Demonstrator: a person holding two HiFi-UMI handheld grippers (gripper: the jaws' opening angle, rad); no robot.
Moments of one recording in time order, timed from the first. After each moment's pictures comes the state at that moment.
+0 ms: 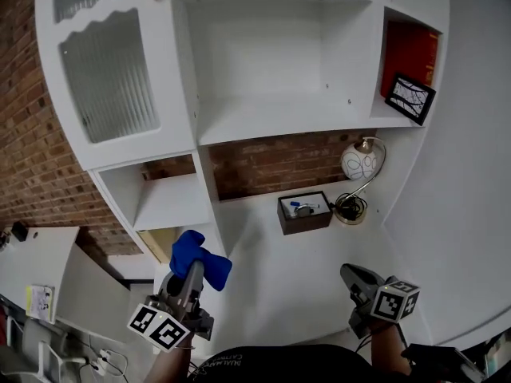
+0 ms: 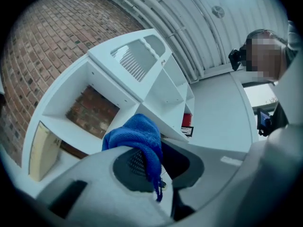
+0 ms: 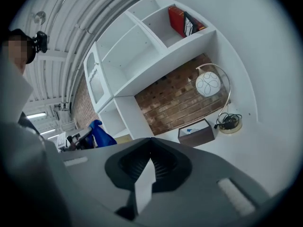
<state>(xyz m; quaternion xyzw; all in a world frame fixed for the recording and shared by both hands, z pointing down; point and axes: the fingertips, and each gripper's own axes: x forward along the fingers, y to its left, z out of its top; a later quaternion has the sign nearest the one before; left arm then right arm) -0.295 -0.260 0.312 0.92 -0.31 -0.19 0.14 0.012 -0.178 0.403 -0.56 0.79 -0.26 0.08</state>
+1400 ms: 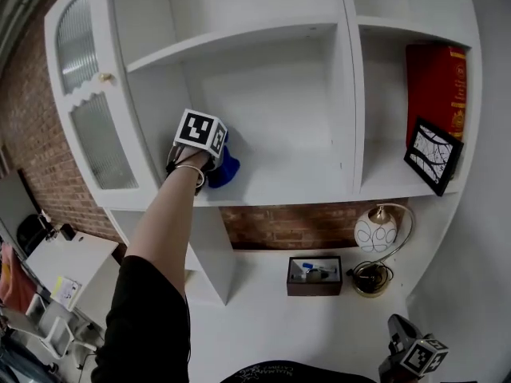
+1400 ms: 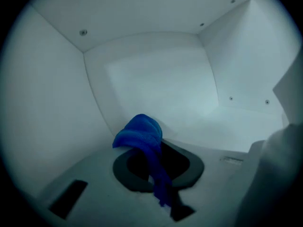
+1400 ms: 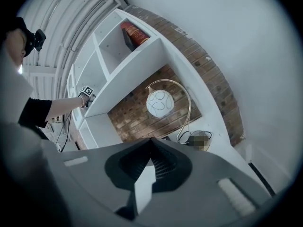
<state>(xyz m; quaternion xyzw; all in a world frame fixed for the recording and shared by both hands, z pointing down) -0.116 -0.604 0.090 0.77 -0.57 0.27 -0.02 0.276 -0.228 0.440 -0.58 0.76 -0.28 0.12</state>
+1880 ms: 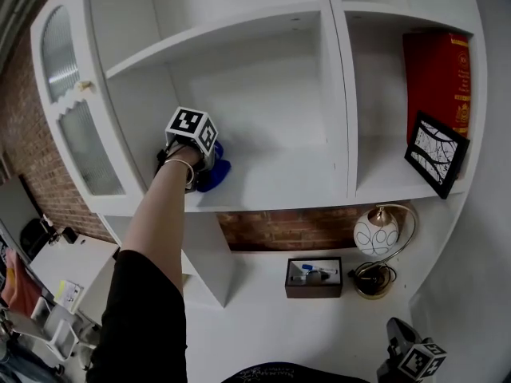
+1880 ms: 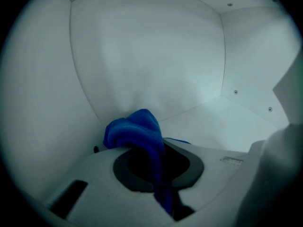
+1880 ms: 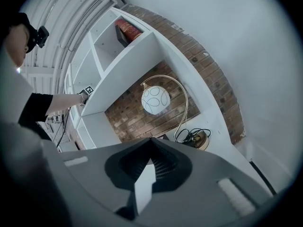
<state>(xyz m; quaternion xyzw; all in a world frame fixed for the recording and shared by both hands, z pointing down) -0.113 -0.622 0.140 0.76 -0.53 0.35 0.13 0.289 -0.250 0.455 -0.58 0.76 -0.28 0.12</state>
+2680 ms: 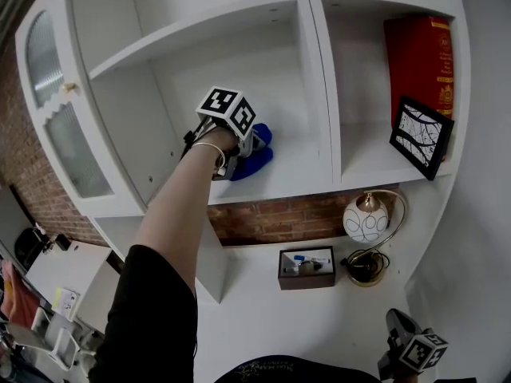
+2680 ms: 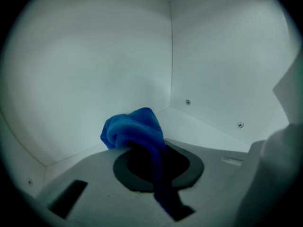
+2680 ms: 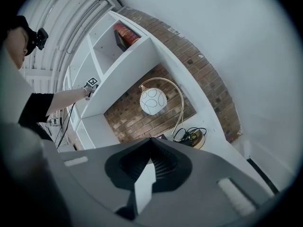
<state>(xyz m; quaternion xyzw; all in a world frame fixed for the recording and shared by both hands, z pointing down) 0.058 -0.589 0.146 0.86 -0.35 0.36 0.11 0.292 -0.233 0.459 -0.59 0.75 -0.28 0.14</state>
